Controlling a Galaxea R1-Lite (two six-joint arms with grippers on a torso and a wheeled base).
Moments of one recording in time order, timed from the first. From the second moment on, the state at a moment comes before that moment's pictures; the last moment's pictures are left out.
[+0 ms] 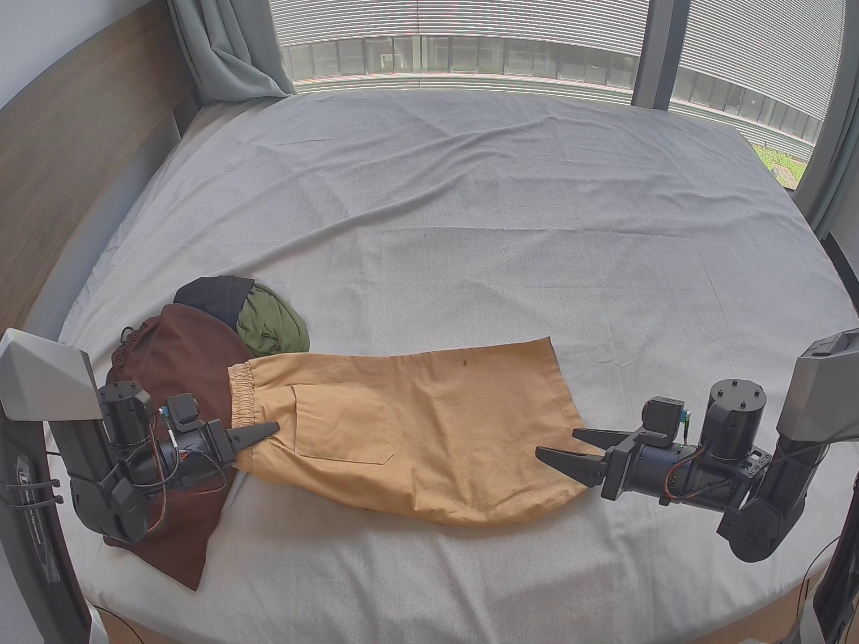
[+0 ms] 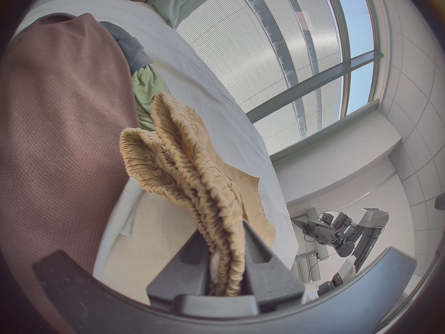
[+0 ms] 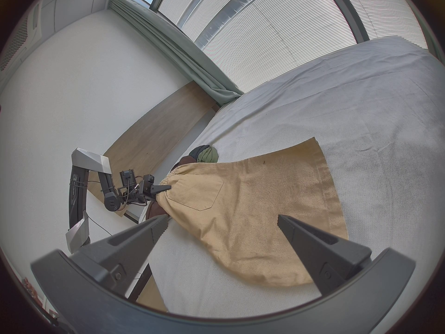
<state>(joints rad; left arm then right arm) 0.04 2.27 -0.40 -1.55 -0.83 -0.59 0.40 2.10 -0.30 -1.54 0.46 0.36</state>
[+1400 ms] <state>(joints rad) -0.18 2.22 -0.41 -1.55 -0.75 -0.58 0.40 2.09 -0.30 -1.54 0.46 0.35</state>
